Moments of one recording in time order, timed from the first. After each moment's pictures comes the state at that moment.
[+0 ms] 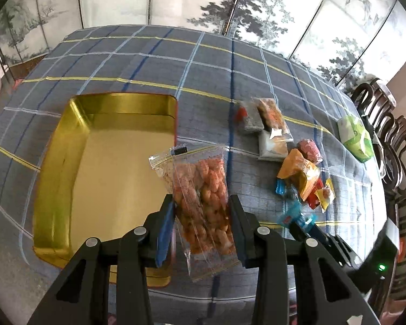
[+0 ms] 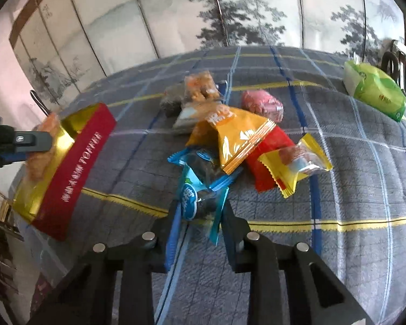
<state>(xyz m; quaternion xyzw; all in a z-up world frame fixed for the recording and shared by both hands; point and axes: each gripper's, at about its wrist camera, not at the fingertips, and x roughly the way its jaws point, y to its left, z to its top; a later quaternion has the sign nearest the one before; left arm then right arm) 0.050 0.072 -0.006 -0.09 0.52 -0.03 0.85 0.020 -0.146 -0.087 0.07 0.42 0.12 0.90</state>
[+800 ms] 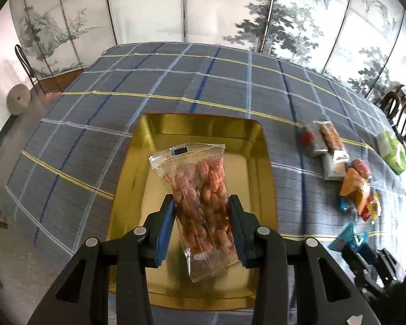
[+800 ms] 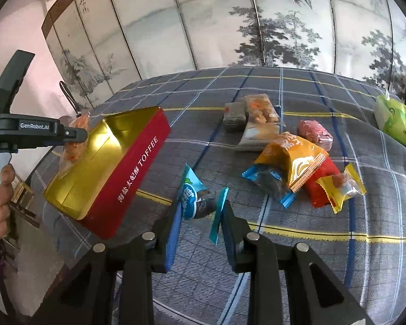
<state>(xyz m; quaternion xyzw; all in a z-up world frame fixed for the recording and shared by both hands) 0.054 0.149 -0.011 -0.04 0.49 0.05 0.87 0.004 -0.097 -0.058 0.04 0.39 0.18 0.90</state>
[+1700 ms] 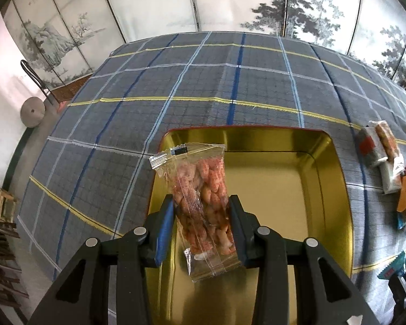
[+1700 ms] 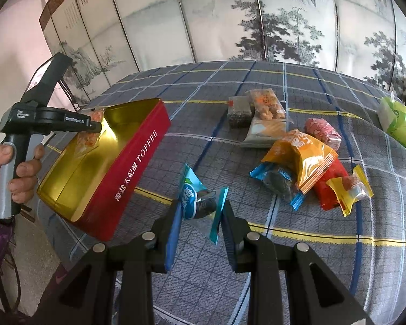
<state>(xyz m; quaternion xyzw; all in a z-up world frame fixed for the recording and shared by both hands) 0.119 0.184 -0.050 0.02 0.51 0.09 0.85 0.012 -0.084 -0.062 0.03 0.41 0.18 0.90</state>
